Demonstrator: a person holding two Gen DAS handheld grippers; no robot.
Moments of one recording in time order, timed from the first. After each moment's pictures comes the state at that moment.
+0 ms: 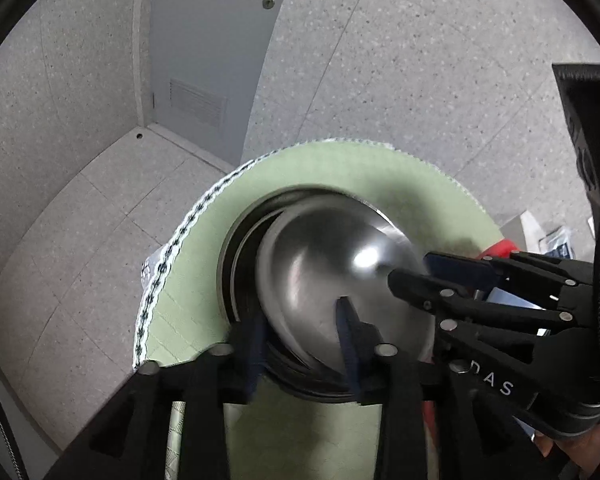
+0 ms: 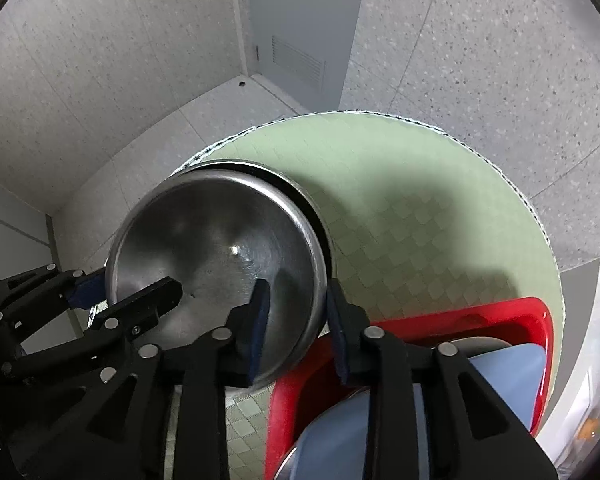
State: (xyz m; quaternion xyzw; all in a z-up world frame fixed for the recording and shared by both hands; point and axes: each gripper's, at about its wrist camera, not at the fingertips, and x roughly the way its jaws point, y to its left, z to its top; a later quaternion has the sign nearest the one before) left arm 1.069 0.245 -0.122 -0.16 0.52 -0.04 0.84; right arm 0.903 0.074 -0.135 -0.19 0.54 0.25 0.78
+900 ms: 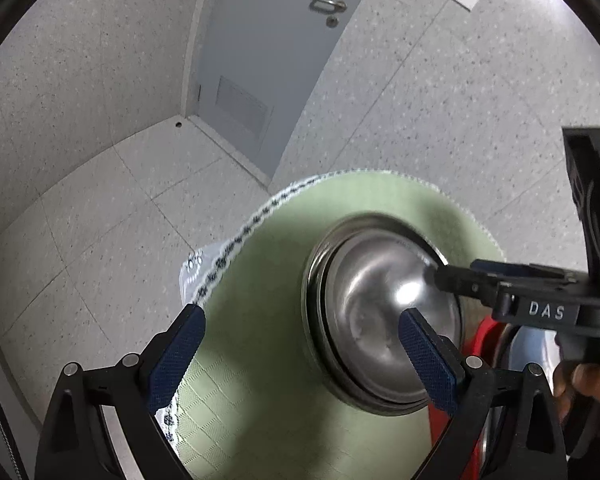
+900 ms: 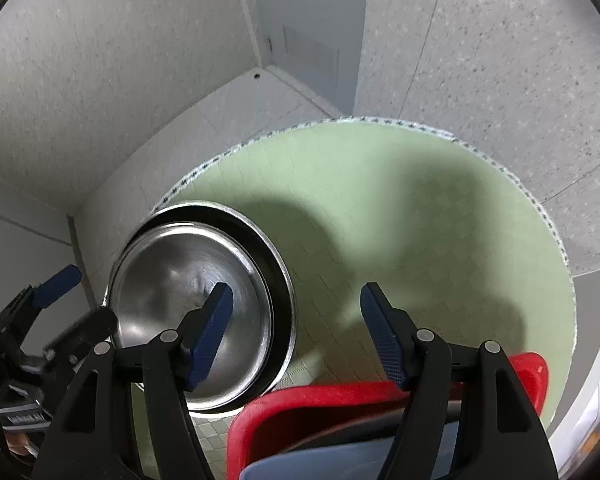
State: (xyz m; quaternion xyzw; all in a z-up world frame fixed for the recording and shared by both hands) left arm 1.045 0.294 -0.130 -0.23 0.49 0.04 0.84; right arm 0.950 0.074 -0.145 -0.17 0.58 0.28 0.75
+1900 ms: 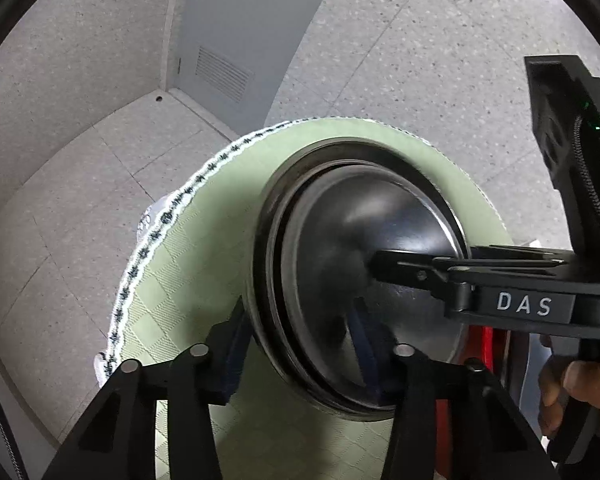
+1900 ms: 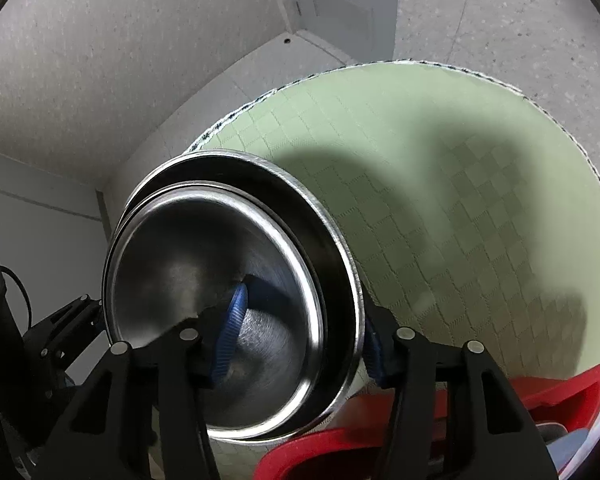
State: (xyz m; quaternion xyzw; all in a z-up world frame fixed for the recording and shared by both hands) left arm 1.077 0.271 -0.161 -0.22 0.53 0.00 0.82; right arm 0.949 0.085 -0.181 -0.14 0.62 0.32 0.70
